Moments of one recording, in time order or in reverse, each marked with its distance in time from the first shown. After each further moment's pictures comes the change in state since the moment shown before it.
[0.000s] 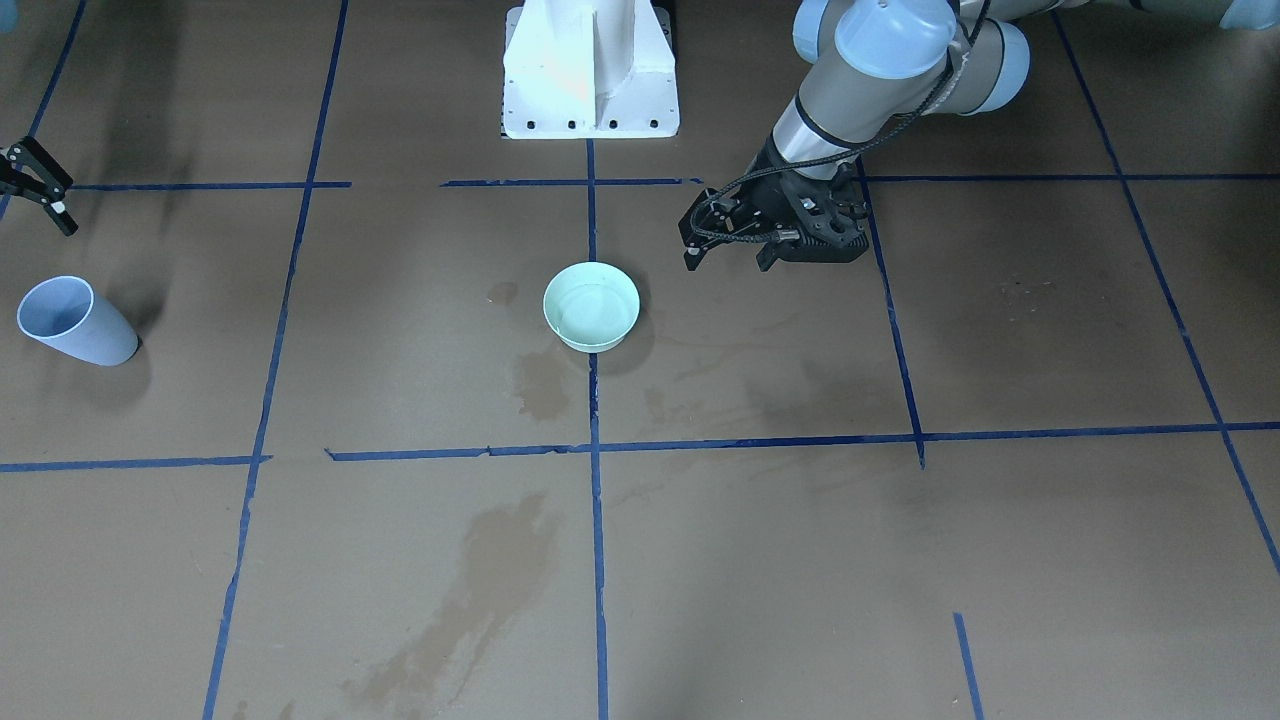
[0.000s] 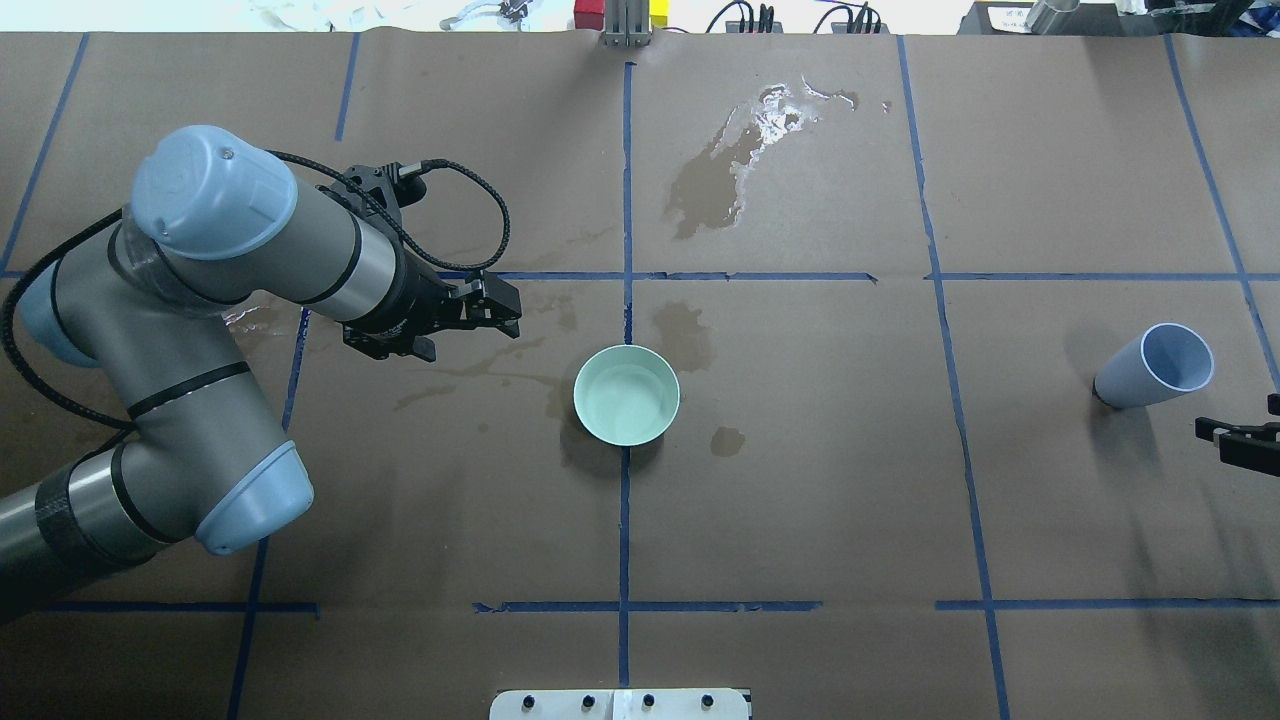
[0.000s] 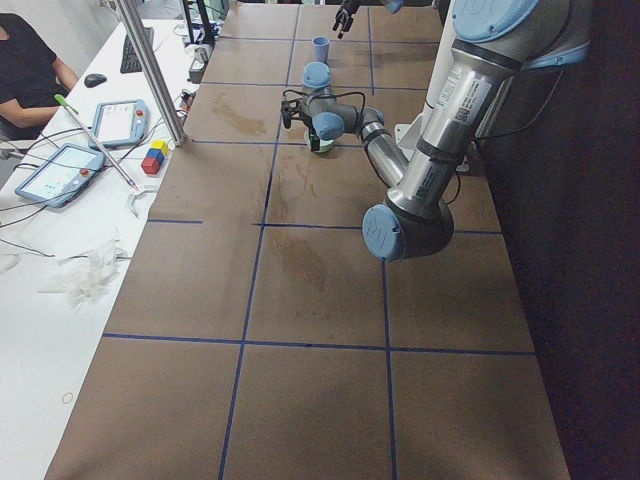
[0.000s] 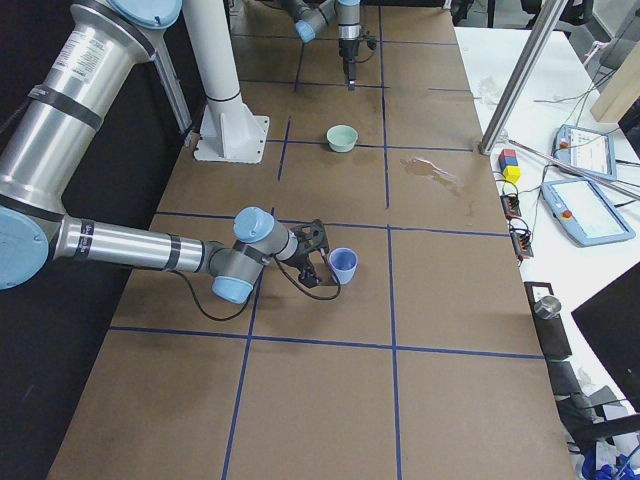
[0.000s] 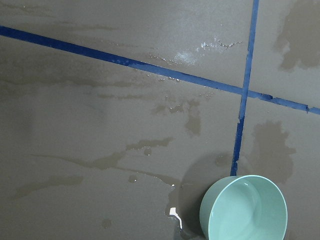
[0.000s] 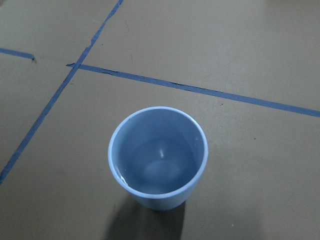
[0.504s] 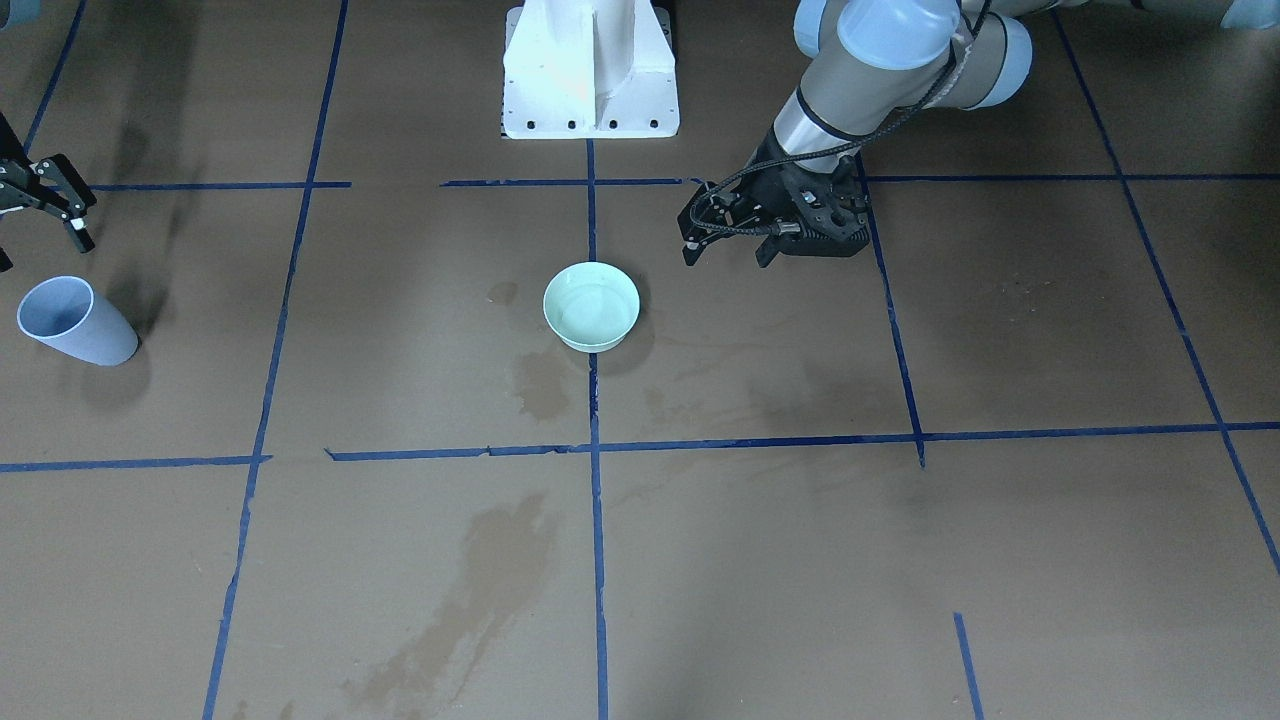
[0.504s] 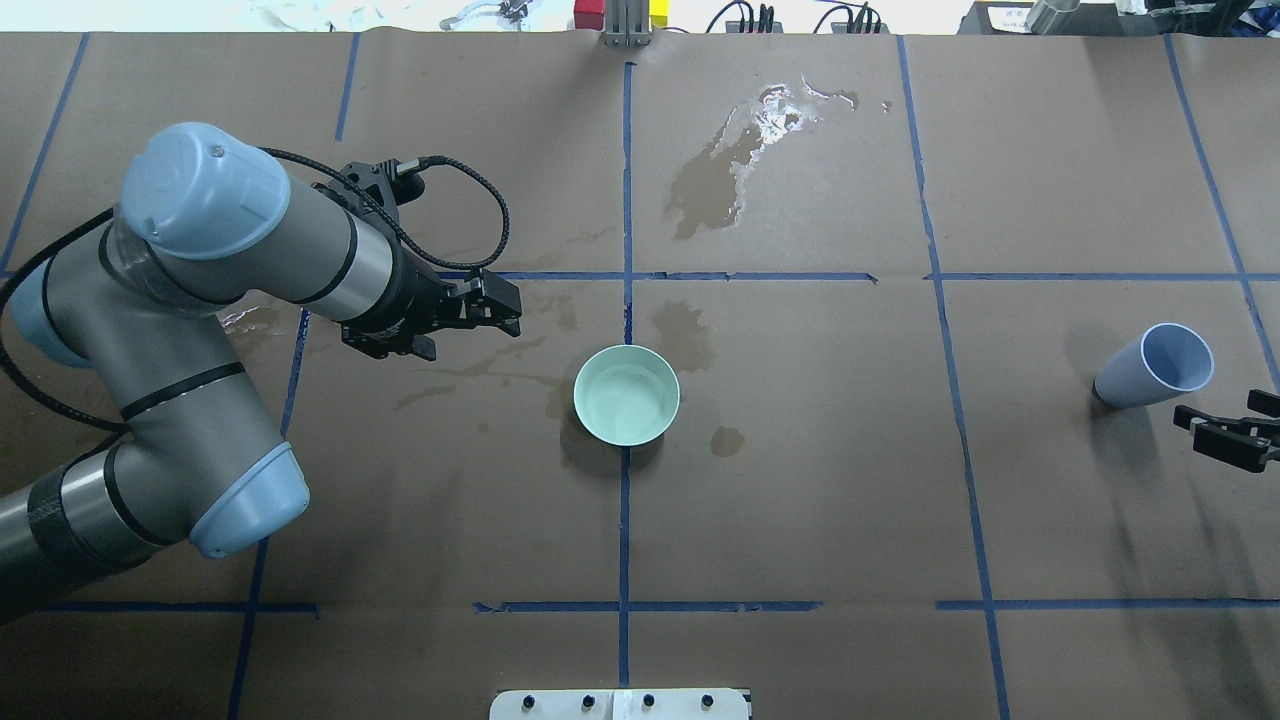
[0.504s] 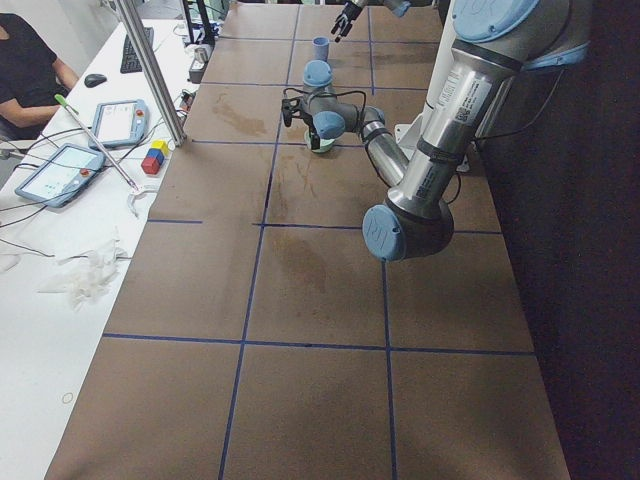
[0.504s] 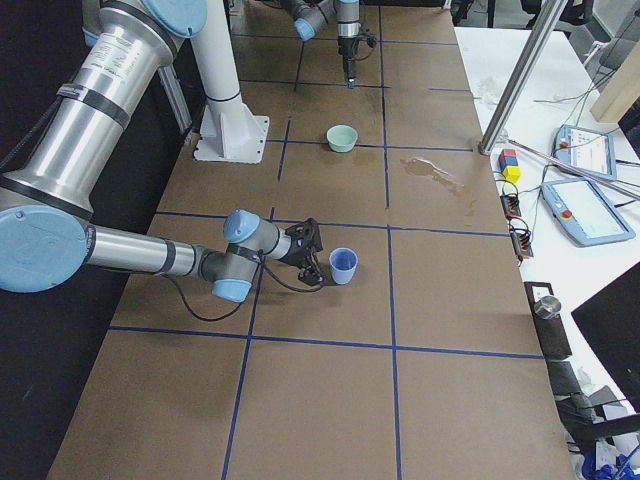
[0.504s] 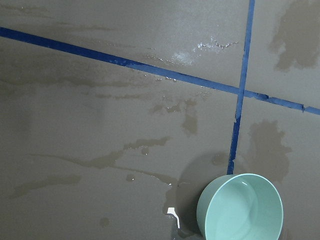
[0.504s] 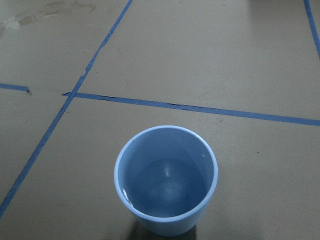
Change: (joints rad) left arm -0.001 0.002 -0.016 0.001 0.000 -0.001; right arm -0.148 -0.001 -0.012 0.049 -0.254 0.150
